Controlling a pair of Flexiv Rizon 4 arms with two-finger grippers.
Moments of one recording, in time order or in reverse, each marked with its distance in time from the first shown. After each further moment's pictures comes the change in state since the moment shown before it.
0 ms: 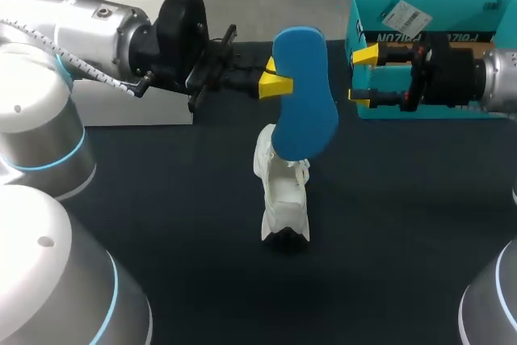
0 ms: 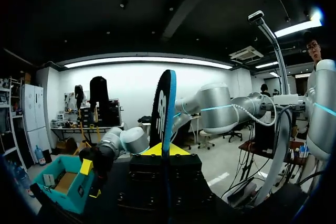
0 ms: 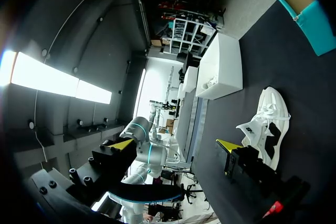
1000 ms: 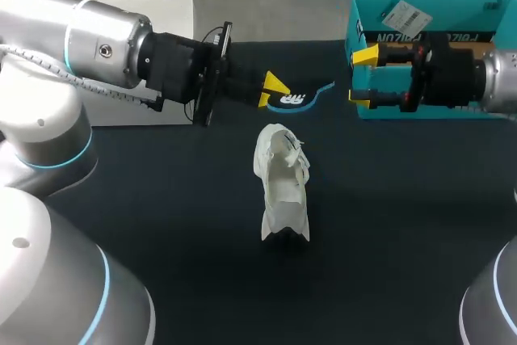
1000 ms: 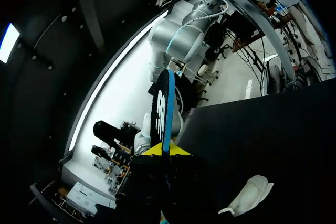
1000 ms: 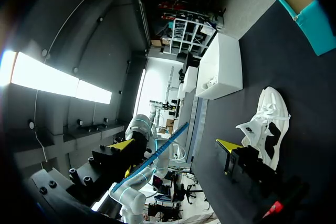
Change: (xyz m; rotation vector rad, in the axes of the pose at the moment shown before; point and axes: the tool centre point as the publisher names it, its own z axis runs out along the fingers) left arm -0.046 0.057 -0.015 -0.185 0.012 0.959; right arm 0.000 -0.001 0.000 -0.001 0.000 0.000
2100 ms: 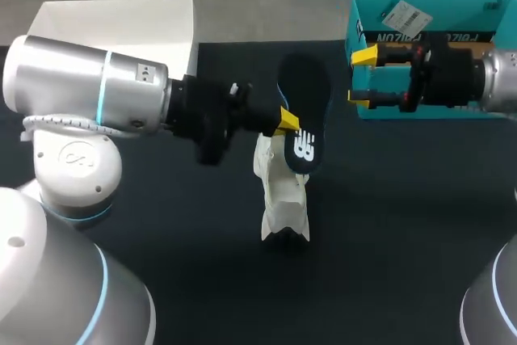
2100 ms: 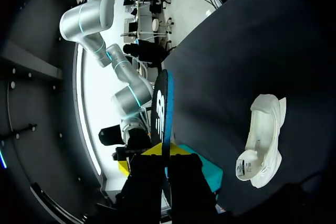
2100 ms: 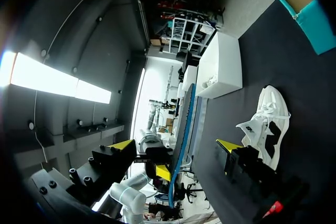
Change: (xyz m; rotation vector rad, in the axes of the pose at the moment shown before) left arm 0.054 0.075 0.024 -0.305 0.096 0.595; right arm 0.000 -0.001 0.003 0.009 -0.002 0.007
